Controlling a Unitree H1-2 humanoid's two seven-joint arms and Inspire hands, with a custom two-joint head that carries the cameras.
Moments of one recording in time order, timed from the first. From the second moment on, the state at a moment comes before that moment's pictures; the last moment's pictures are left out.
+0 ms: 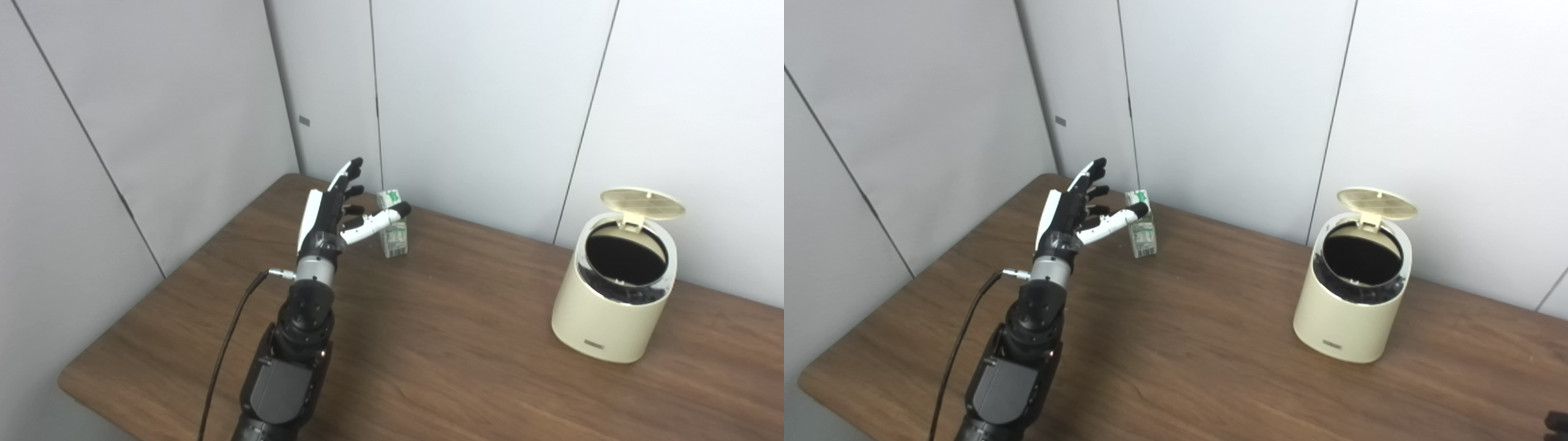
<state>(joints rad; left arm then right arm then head) -0.30 0.24 0.25 -0.12 0.18 0.30 0.18 -0.04 -0.23 -0.13 0.01 -0.15 -0.18 -0.08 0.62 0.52</state>
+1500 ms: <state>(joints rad) -0.46 0.45 0.15 0.37 0.11 0.30 -0.02 0.01 -0.22 -0.13 -0.04 -0.17 -0.16 -0.08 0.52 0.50</state>
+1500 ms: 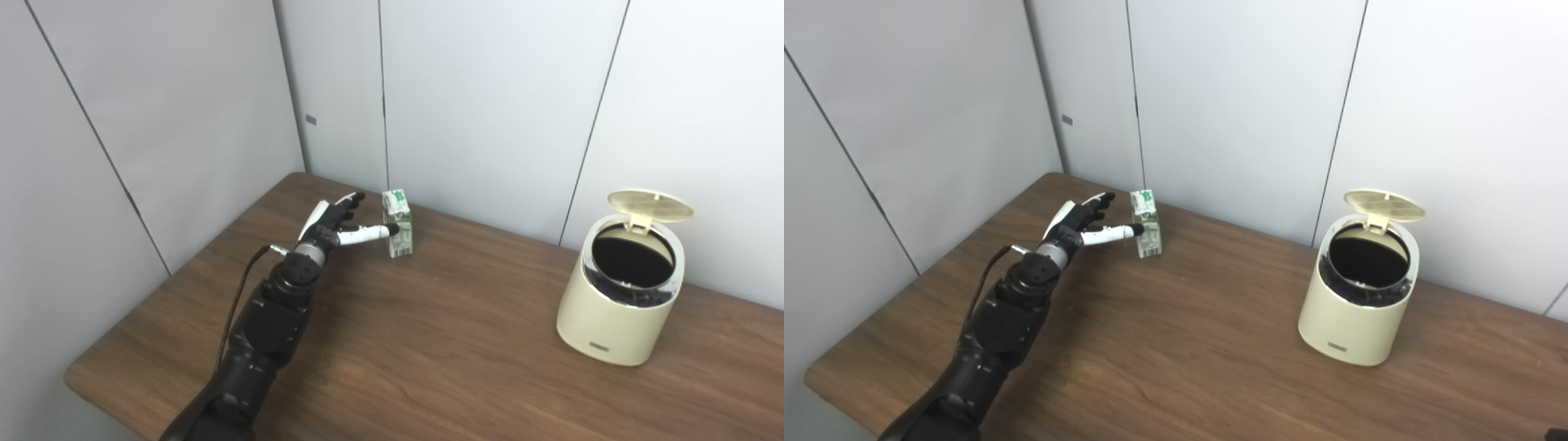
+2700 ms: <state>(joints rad) -0.54 0.38 0.13 0.56 0.08 0.09 0.06 0.04 -0.19 -0.13 -0.10 -0.20 -0.09 -0.07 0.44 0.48</state>
